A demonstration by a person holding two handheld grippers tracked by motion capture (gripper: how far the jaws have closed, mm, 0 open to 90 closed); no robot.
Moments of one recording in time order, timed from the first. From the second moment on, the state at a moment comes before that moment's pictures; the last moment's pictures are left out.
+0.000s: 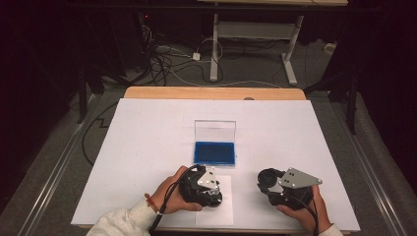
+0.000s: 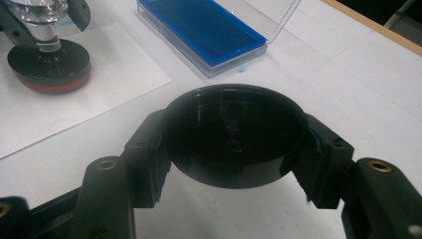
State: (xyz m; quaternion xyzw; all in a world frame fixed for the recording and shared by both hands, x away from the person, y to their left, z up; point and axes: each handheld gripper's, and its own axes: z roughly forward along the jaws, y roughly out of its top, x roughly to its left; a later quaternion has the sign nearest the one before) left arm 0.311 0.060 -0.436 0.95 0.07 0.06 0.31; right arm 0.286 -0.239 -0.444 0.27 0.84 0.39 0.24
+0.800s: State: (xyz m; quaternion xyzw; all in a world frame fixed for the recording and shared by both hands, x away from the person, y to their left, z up) left arm 0.300 0.058 -0.440 0.95 0.06 0.09 0.29; right arm 0.286 -0.236 -0.446 0.27 0.85 0.39 0.24
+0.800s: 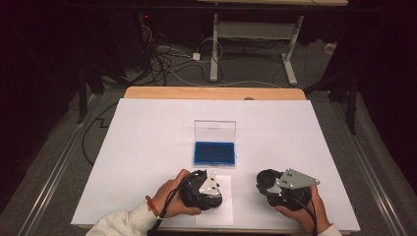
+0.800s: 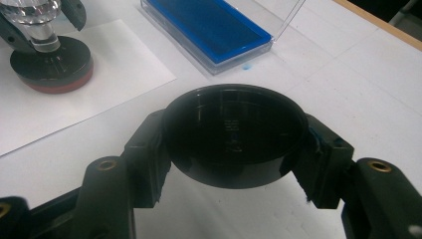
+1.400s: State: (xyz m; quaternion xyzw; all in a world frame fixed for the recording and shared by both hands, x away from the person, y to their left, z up) left arm 0.301 0.060 -0.440 0.95 0.06 0.08 0.30; right arm 0.286 -0.238 -0.446 0.27 0.85 0.39 0.24
